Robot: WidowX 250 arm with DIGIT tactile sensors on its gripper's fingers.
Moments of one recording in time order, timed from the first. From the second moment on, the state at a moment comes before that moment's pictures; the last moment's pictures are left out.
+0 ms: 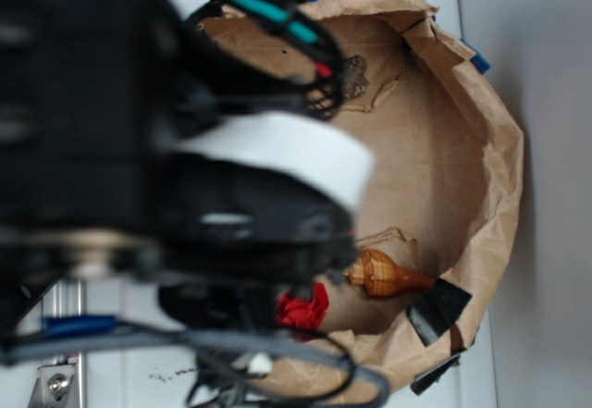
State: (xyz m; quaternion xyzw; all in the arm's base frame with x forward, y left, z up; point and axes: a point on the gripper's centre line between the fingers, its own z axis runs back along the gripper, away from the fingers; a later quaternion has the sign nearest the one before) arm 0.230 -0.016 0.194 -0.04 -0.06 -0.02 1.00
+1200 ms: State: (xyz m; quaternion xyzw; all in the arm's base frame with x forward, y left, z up) arm 0.269 0.006 0.139 -0.02 -0.06 -0.07 1.00
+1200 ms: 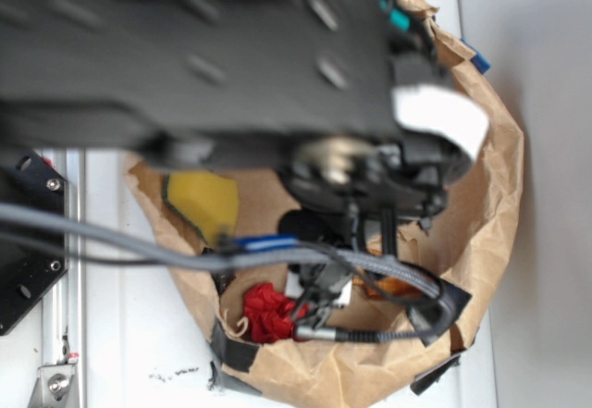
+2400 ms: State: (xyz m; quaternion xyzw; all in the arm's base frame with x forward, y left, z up) arm 0.287 -0.010 0.064 -0.05 -0.11 -0.09 0.99
